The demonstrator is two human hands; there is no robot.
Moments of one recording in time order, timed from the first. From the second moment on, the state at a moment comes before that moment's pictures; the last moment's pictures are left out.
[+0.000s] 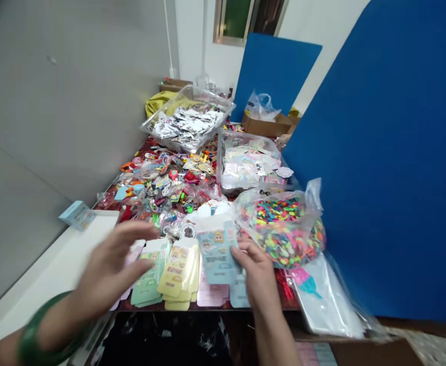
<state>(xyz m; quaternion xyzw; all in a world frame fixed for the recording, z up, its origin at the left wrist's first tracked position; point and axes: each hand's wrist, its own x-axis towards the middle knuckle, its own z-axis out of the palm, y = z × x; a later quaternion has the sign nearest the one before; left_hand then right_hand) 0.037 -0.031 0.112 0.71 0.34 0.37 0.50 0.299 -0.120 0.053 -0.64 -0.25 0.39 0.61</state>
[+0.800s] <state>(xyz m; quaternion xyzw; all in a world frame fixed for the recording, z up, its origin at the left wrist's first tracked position) 0.088 0.002 0.028 0.35 0.31 0.31 0.83 0.219 -0.049 0.041 -0.50 -0.44 0.42 0.62</state>
